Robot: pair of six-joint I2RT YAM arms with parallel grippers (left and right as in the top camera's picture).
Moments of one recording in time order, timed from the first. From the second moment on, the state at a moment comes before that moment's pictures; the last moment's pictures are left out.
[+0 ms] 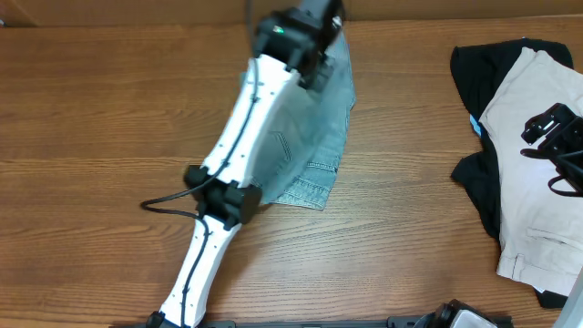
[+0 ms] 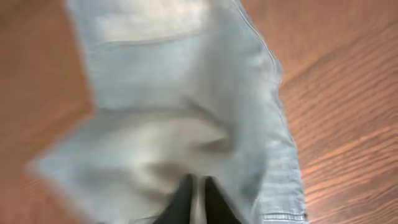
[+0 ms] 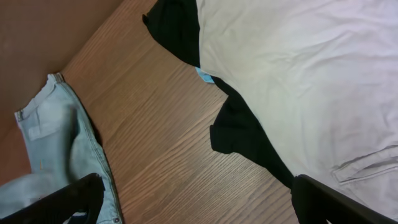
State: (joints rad) left arm -0.49 2.59 3.03 -1.56 -0.06 -0.03; right arm -0.52 1.27 1.51 -1.19 -0.20 0.30
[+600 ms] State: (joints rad) left arm -0.47 2.57 2.83 -1.49 0.14 0.04; right arm -0.52 1.27 1.51 -1.19 -0.20 0.30
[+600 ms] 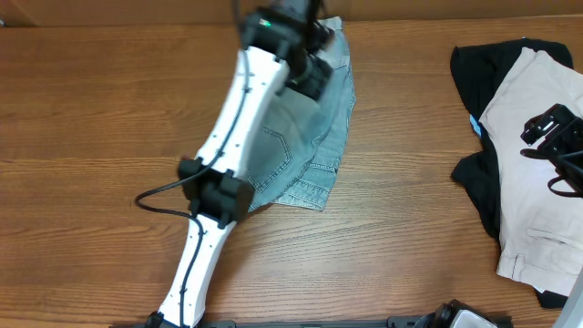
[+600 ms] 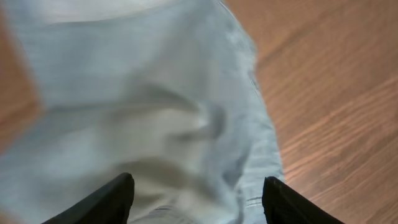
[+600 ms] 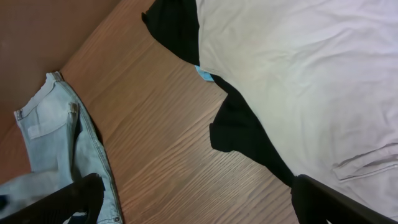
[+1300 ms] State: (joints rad) left arm -0.55 2.57 2.41 -1.35 0.10 0.06; right arm -0.52 1.27 1.51 -1.19 -0.20 0.30
